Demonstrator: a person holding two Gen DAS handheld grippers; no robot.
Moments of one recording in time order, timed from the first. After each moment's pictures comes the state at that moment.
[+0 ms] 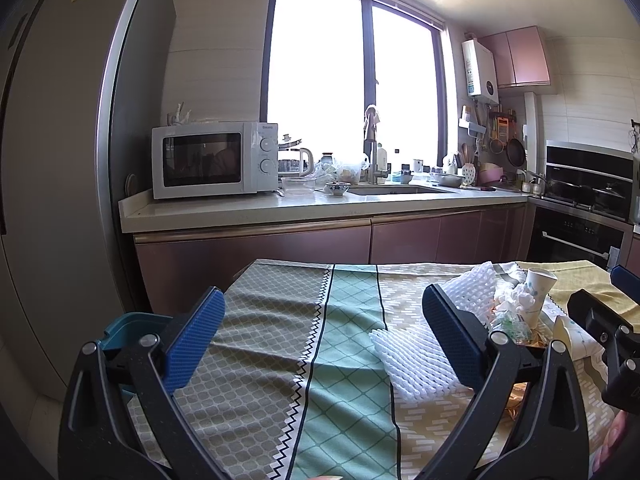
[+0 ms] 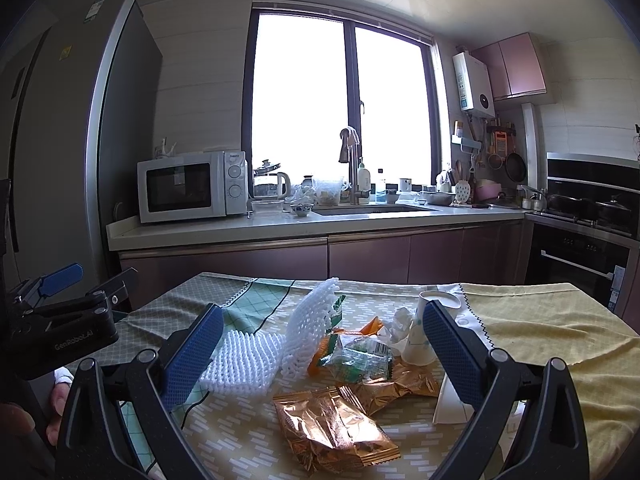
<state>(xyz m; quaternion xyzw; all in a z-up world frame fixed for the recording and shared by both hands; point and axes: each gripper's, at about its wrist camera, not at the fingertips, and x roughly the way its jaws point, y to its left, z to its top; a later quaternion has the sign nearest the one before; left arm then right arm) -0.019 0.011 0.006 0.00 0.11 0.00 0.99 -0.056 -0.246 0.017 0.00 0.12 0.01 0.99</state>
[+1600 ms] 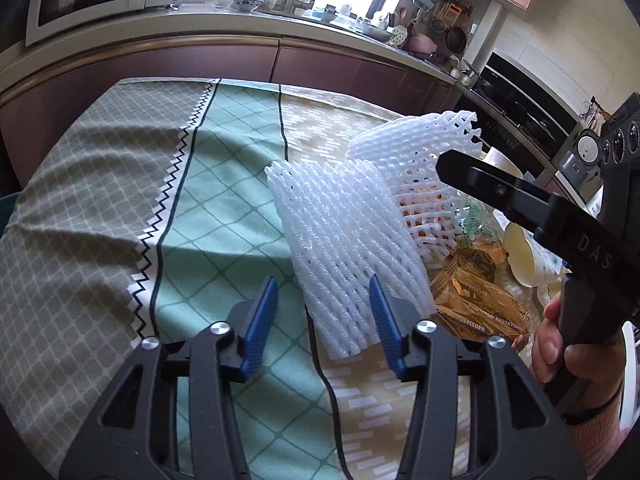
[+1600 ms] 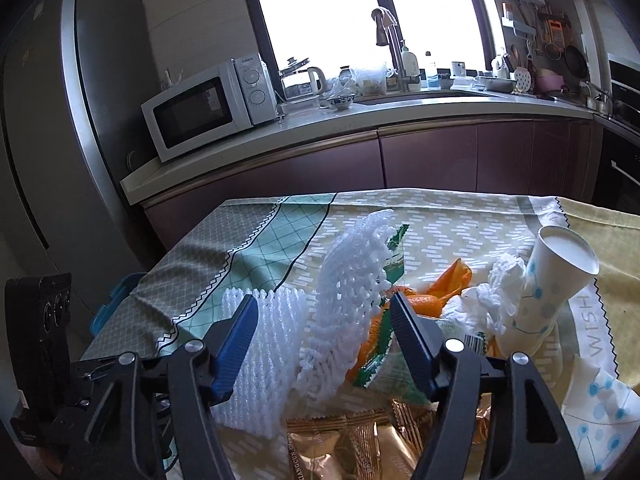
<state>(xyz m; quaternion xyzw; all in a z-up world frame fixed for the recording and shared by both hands) 0.116 -0.024 -0.098 -0.08 0.42 -0.21 0.88 0.091 -0.254 -0.021 0.07 0.33 0.13 0.93</state>
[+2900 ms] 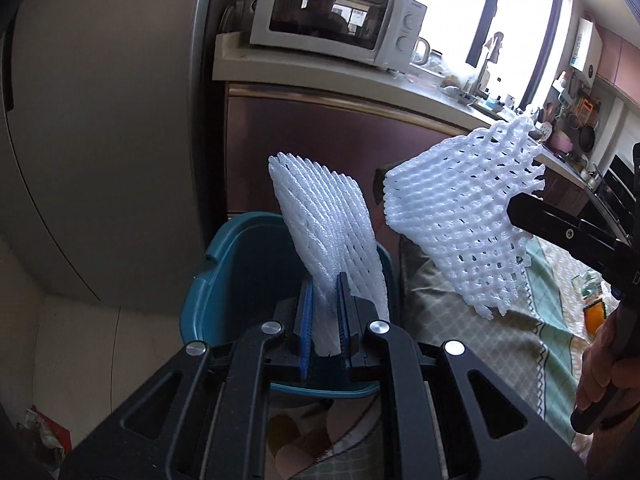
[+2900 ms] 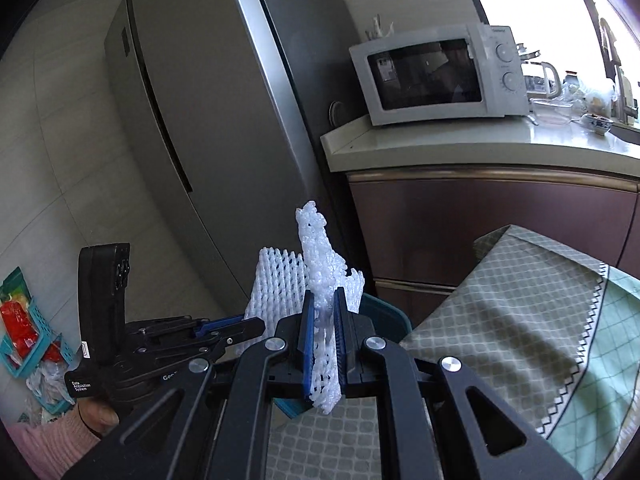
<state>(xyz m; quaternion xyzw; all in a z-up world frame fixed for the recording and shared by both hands) 0.106 0.306 -0.062 -0.14 0.36 0.05 0.92 0.157 0.050 0.005 0.01 0.33 0.43 0.84</state>
